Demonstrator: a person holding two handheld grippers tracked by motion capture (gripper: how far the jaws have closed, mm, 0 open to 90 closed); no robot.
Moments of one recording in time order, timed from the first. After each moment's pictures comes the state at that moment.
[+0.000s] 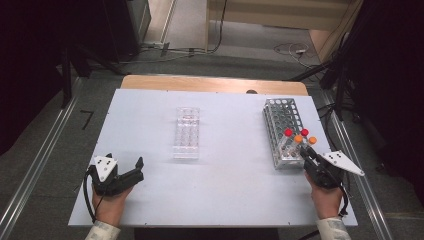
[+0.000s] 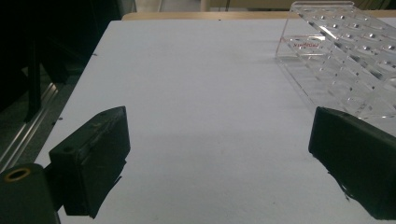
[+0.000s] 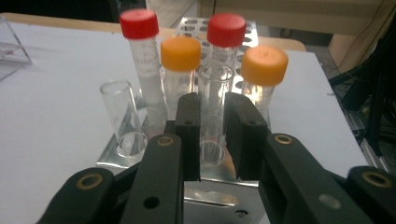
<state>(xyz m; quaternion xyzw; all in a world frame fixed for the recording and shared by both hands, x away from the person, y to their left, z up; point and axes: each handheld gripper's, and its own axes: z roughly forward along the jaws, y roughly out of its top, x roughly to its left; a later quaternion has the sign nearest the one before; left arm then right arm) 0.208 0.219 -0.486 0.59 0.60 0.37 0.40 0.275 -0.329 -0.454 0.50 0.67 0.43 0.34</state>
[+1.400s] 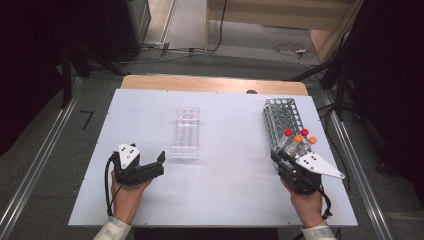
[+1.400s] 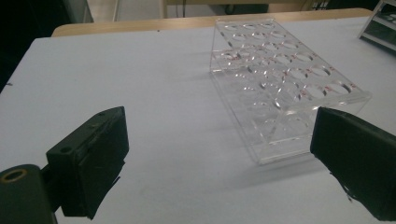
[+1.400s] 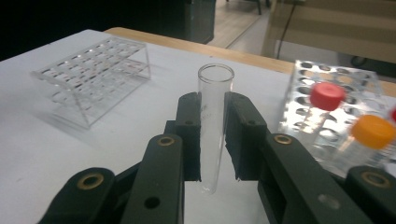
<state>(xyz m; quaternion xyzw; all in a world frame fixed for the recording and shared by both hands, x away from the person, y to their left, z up) 0.235 0.172 -0.462 0.64 0.55 0.33 0.43 0.245 -0.253 -0.423 0.40 0.72 0.49 0.28</state>
